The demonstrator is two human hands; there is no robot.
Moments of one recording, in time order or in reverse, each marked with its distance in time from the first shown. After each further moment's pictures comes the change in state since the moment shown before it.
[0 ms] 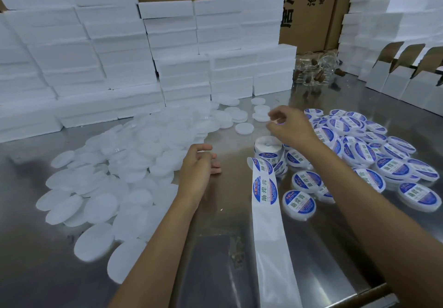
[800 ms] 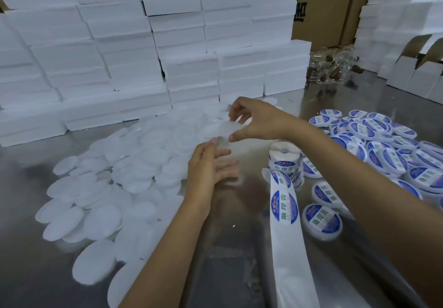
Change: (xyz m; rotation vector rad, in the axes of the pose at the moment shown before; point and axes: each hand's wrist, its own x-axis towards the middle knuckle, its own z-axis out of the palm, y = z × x) left_hand 0.014 0.010 0.004 -0.300 -0.039 -0.053; right_hand 0.032 -0.066 0.034 -0.001 -0.460 -0.280
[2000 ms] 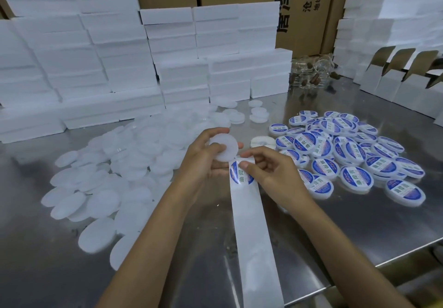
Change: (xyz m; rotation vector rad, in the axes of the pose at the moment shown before) left_hand -0.048 0.030 0.004 0.269 -0.288 0.052; right_hand -0.154 -0.012 0.054 0.508 0.420 0.155
